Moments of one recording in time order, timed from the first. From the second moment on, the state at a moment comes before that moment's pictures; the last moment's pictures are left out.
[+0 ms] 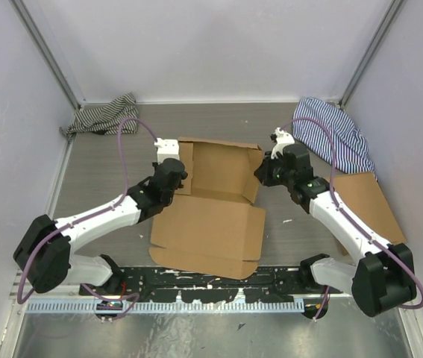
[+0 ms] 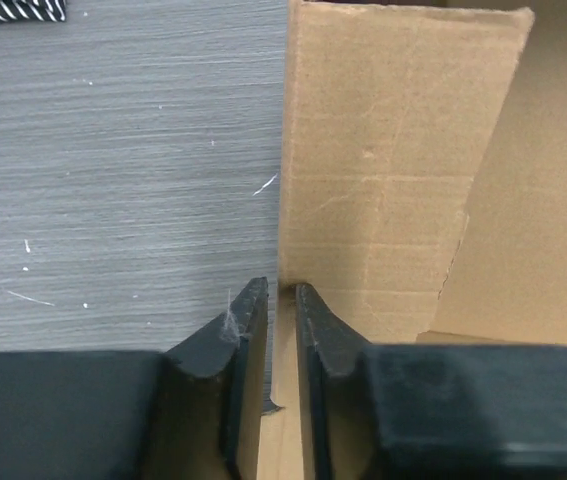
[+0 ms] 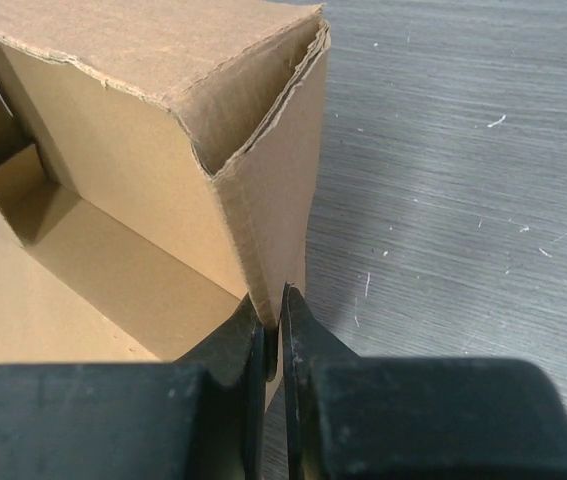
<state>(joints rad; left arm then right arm) -0.80 1.32 0.80 -0.02 -0.66 -0.38 0.34 1.13 0.77 -0.17 -0.17 0.27</state>
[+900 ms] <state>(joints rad) -0.64 1.39 0.64 0.30 -0.32 -0.44 0.34 1.19 0.79 -0.21 -0.21 0.27</state>
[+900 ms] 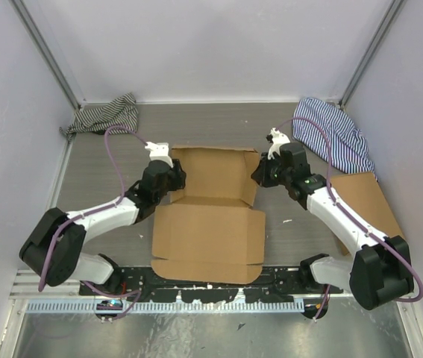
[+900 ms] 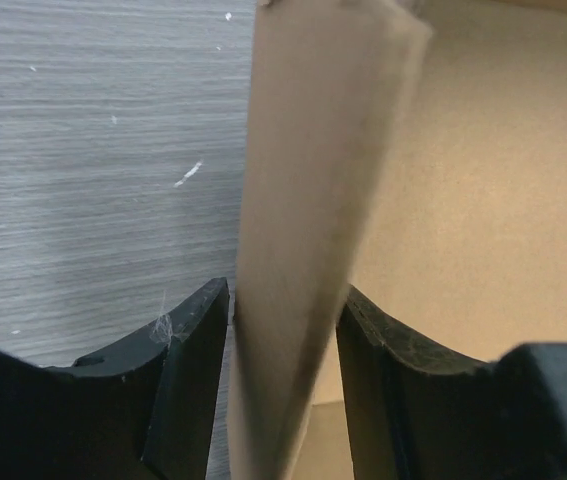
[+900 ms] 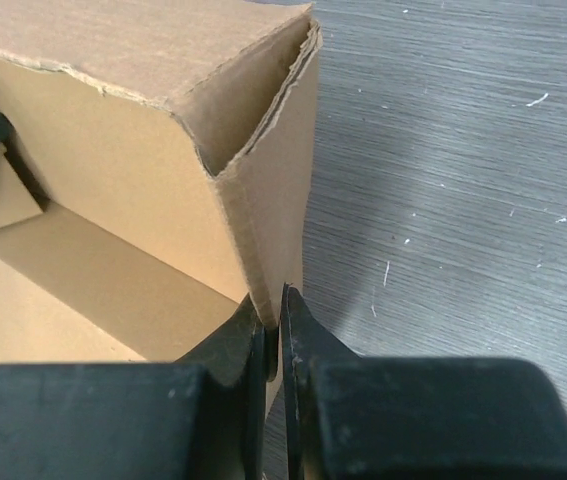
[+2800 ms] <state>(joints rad) -0.73 1.64 1.18 -0.62 -0.65 -0.53 0.46 1.43 0.99 -0.42 -0.05 0.40</state>
